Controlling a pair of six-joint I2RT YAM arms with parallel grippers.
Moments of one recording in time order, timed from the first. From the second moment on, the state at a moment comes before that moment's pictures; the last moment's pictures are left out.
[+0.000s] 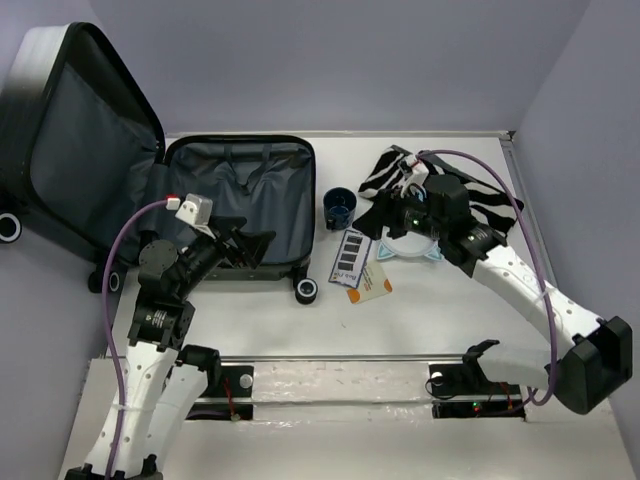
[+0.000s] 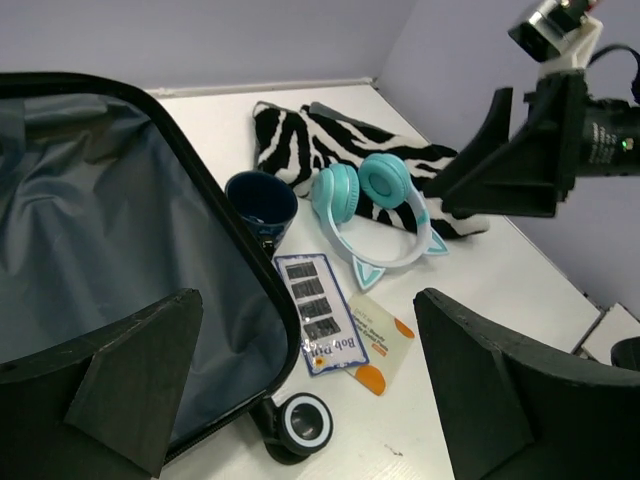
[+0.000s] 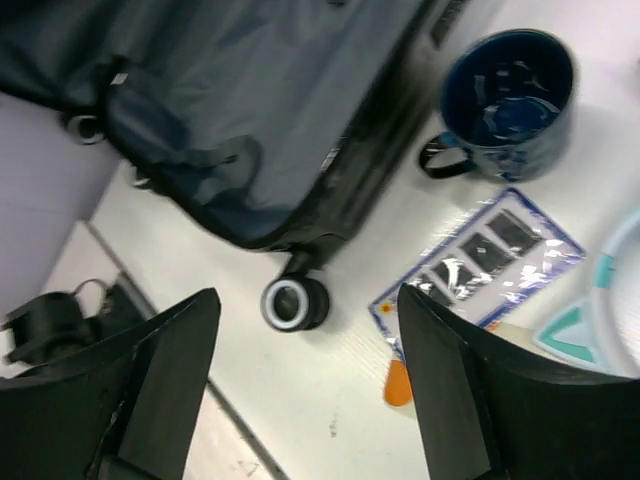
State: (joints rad) left arm -0.19 0.54 0.66 -0.09 0.47 -0.38; right arm 0.51 1.15 0.96 -0.15 -0.35 0.46
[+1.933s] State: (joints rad) left arm -0.38 0.72 0.76 -0.16 0.19 -0.31; right arm 0.63 1.72 1.51 -0.36 0.35 0.32
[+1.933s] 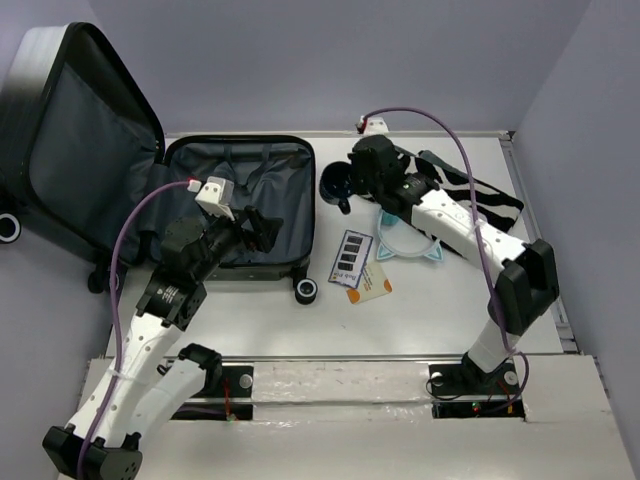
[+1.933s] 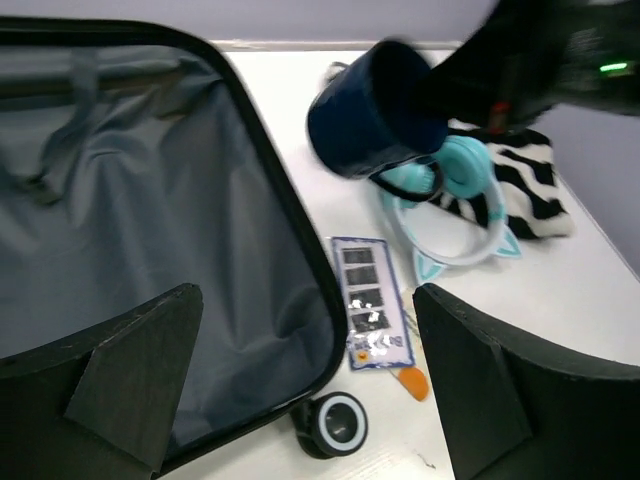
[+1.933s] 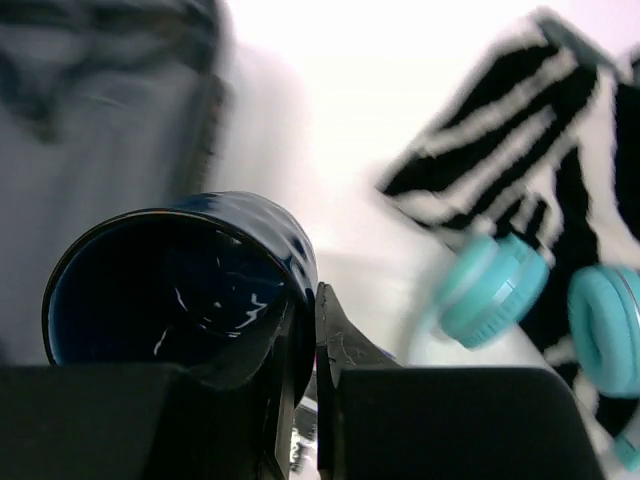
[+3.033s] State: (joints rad) left arm -0.35 0.63 0.78 -0.31 -0.27 -0.36; right arm 0.96 2.29 2.02 -0.14 0.49 -0.20
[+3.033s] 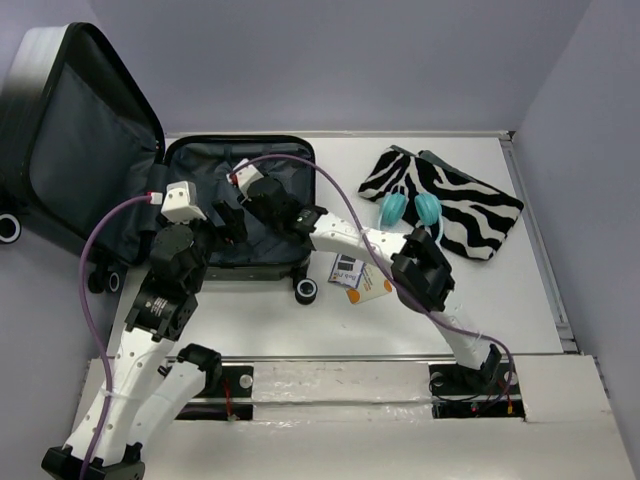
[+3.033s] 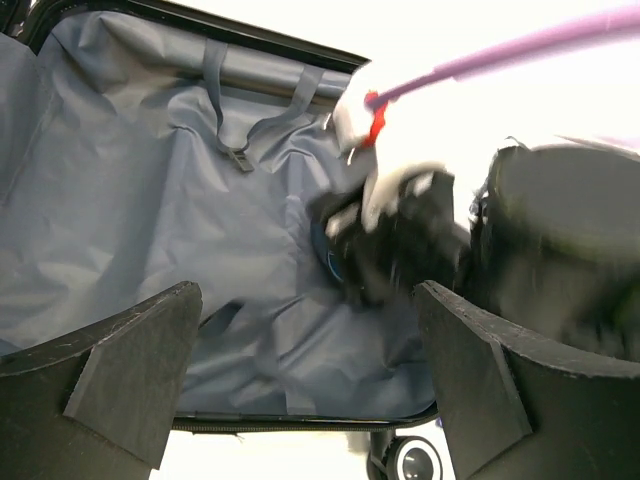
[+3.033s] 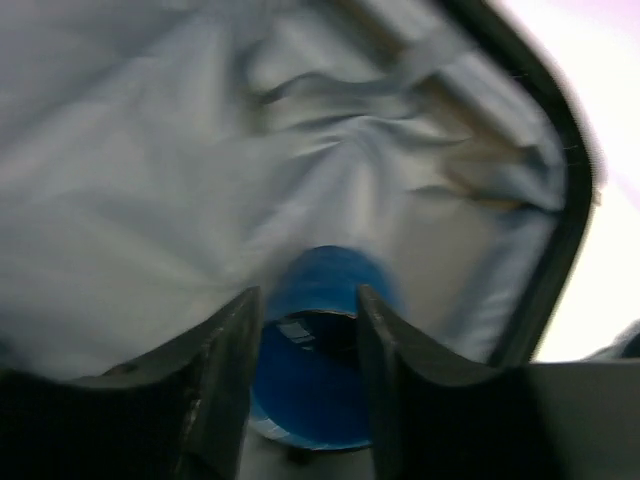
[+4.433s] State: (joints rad) left arm -0.35 0.63 0.78 -0.30 -0.20 -0.37; right arm 0.55 1.84 1.15 -0.31 0.31 0.27
